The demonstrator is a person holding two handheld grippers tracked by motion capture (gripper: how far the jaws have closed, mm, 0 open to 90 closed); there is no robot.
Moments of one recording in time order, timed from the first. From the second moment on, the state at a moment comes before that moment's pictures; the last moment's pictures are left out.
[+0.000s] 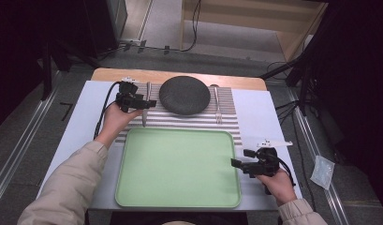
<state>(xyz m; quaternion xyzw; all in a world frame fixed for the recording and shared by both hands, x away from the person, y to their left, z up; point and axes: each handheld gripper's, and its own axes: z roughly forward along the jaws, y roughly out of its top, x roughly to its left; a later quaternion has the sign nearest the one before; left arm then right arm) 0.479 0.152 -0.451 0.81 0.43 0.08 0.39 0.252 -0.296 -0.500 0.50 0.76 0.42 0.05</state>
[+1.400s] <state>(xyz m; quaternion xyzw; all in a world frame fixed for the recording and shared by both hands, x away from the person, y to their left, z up) 0.533 0.145 -0.479 0.81 0.48 0.11 0.32 0.253 -0.294 -0.499 0.49 0.75 0.43 0.05</state>
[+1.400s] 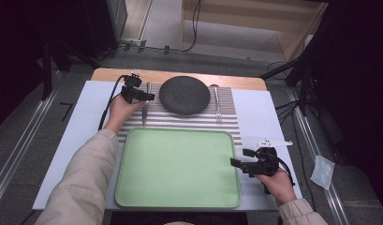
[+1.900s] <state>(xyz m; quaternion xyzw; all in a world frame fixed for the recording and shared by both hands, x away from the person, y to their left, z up) 0.531 0.135 -0.485 0.82 0.49 0.12 0.27 0.253 -0.294 -0.499 0.49 0.76 0.43 0.05</state>
